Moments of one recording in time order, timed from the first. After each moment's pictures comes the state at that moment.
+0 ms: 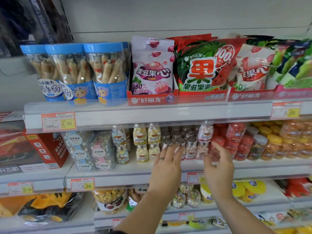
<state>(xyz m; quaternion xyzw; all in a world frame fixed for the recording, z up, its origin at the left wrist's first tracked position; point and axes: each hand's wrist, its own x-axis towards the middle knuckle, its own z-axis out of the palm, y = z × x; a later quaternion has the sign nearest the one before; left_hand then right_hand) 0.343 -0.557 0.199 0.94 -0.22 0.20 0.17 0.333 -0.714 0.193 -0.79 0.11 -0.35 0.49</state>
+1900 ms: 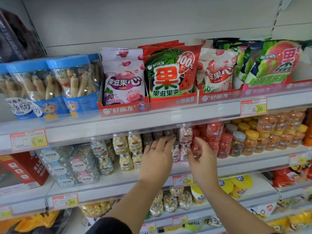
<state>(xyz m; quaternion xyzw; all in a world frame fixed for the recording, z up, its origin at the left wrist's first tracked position) 0.373 -0.582 0.227 0.91 -0.24 0.33 0.08 0.345 -0.732 0.206 -0.80 0.09 -0.29 0.51</state>
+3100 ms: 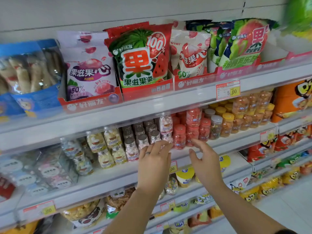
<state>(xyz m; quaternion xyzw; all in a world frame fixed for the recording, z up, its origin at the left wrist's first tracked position) 0.349 -0.611 0.204 0.89 -0.28 0.31 0.18 0.310 -0.778 0.181 -0.84 0.13 -0.27 0.45</state>
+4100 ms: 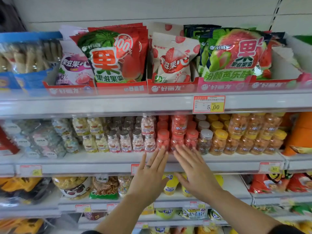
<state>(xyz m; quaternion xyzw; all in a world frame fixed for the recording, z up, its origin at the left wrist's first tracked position) 0.320 -0.685 0.159 0.97 -0.23 0.09 -0.04 0.331 -0.891 0.149 -0.94 -0.26 -0.21 0.10</state>
